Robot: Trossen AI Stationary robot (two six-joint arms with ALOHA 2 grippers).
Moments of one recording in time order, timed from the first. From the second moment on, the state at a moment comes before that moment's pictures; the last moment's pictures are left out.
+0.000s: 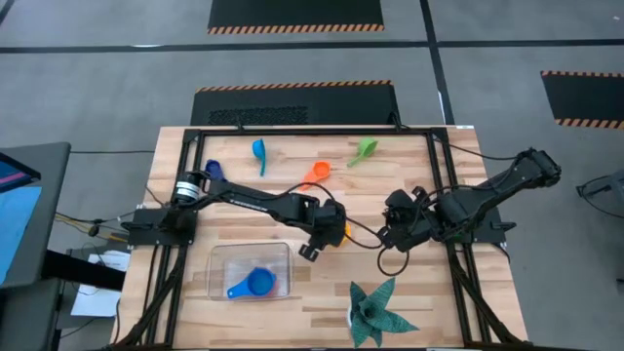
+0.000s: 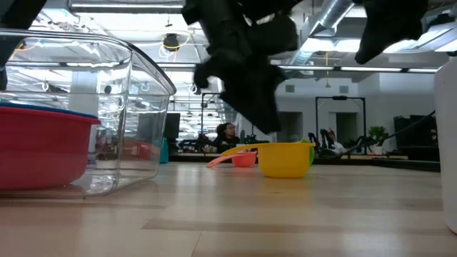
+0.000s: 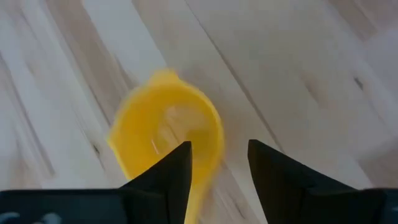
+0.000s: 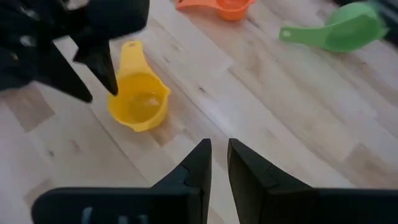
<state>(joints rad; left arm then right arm) -0.10 2.08 1.62 -0.62 0.01 0.48 0.44 1.23 1.06 -1.06 0.62 1.08</state>
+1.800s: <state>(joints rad) -0.33 1.63 1.68 -1.54 -0.07 -0.52 0.54 1.13 1.06 -1.12 0.81 1.19</state>
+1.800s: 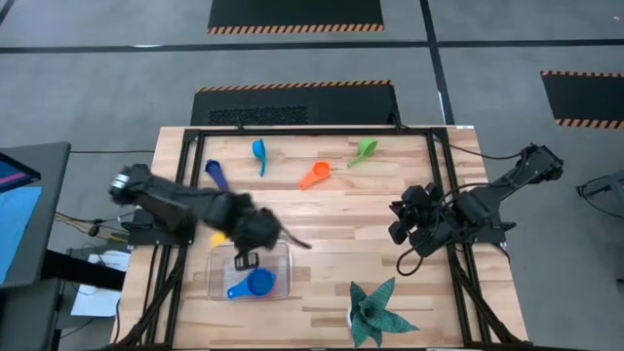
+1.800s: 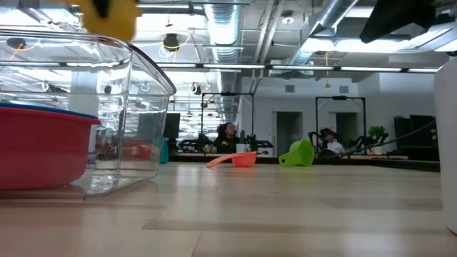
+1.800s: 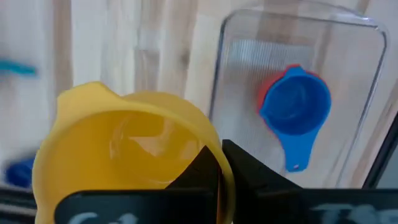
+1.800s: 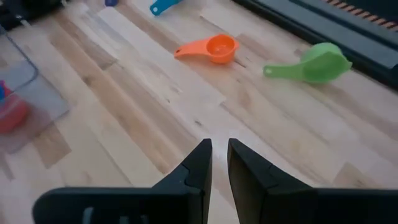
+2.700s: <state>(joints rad) -0.51 1.56 1.13 -0.80 0.07 -0.76 0.54 1.14 1.05 -1.07 0.81 1.20</state>
